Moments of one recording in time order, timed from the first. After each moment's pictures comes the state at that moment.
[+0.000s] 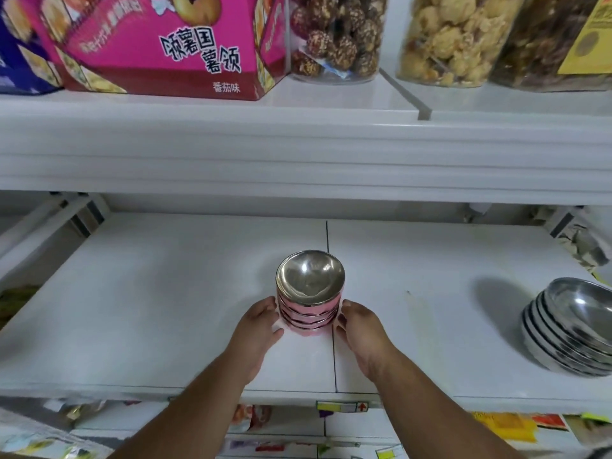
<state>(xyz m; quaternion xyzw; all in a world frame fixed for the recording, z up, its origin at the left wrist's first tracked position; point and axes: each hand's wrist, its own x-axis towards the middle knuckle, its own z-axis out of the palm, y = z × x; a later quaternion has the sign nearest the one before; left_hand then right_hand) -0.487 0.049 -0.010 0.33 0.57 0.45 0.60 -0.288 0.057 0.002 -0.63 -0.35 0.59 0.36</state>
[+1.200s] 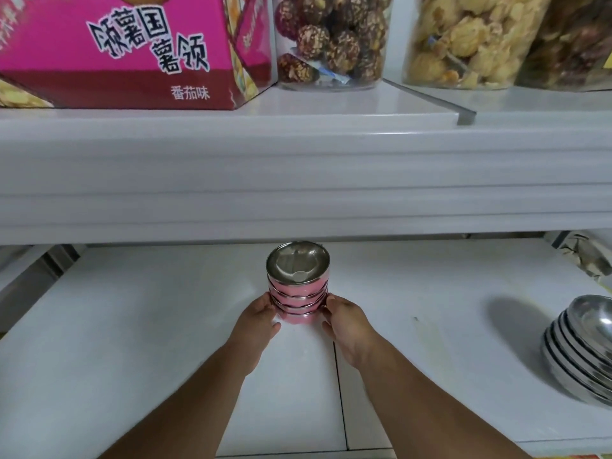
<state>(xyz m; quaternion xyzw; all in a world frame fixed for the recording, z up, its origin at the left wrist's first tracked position) -0.495 0.143 -0.016 0.42 0.59 0.42 0.55 -0.317 0.142 0.001 -0.62 -0.36 0.57 0.39</state>
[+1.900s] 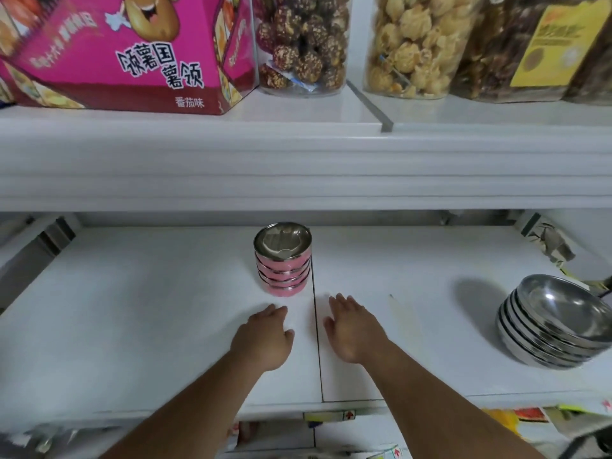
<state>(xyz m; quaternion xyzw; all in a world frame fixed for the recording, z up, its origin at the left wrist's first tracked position) -0.458 0.070 -0.003 0.71 0.67 0.00 0.23 -0.263 0.072 0.006 -0.64 -0.75 0.17 -0.03</state>
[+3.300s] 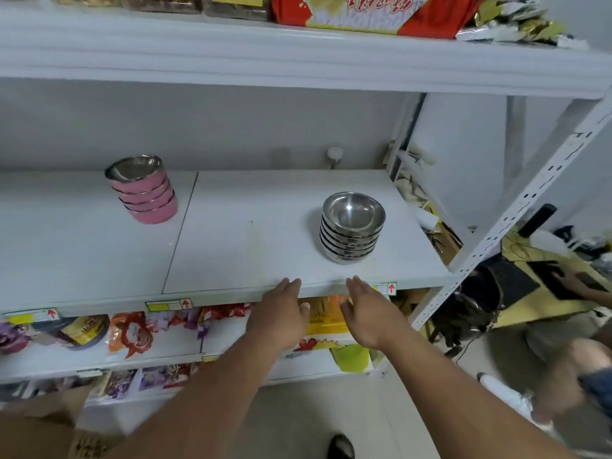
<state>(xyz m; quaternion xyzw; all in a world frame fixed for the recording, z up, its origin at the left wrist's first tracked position) -0.103 -0.132 0.023 0.73 0.63 0.06 0.28 0.088 -0.144 0.016 -0.69 -0.69 0.22 0.01</state>
